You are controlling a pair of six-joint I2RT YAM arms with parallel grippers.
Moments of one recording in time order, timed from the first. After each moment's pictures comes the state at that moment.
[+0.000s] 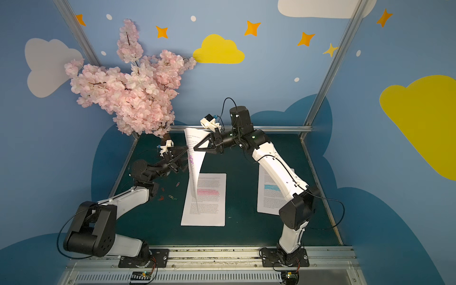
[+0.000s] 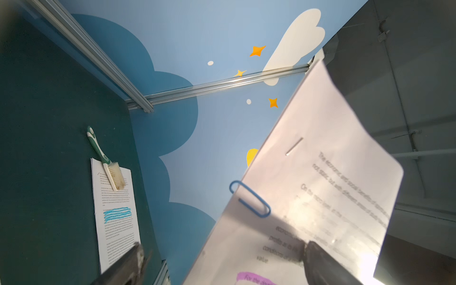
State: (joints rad) left arm -0.15 1.45 0.65 1.16 0.92 -1.70; right arm 0.61 1.78 1.93 -0.50 -1.34 0.89
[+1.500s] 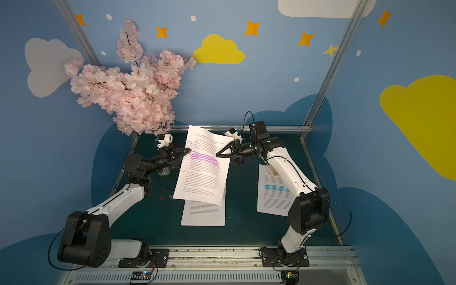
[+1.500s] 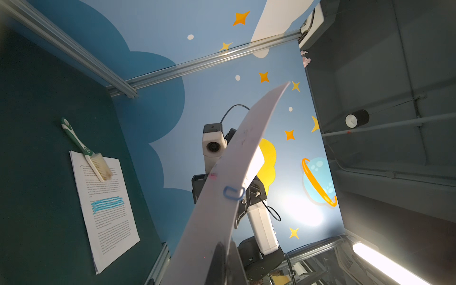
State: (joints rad) left arm -0.14 1.35 0.76 1.00 1.02 -1.65; right arm 0.41 1.66 1.58 -0.68 -1.35 0.63
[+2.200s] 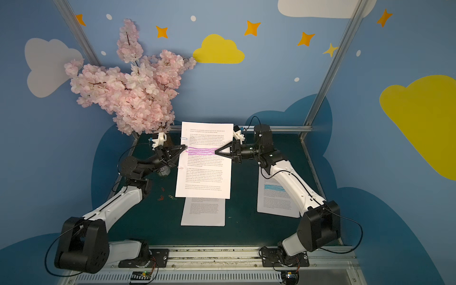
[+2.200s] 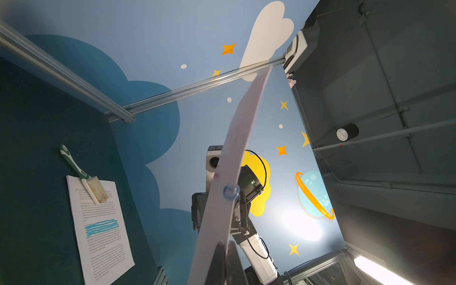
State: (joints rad) left arm -0.12 1.30 0.74 1.01 0.93 -1.66; right arm 0.45 1.50 1.34 -0.13 -1.17 0.99
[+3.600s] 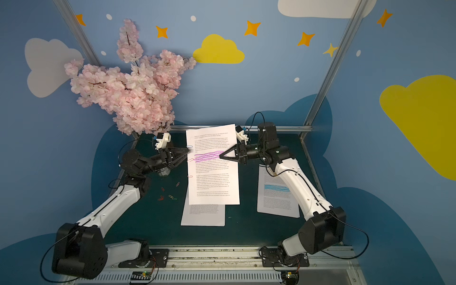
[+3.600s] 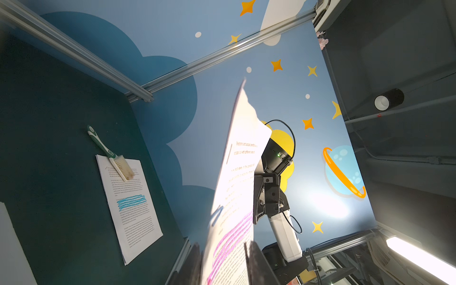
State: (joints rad) left arm -0.13 1.27 0.81 0.71 1.04 -1.42; right arm 0.40 1.47 1.45 -0.46 -1.29 0.78
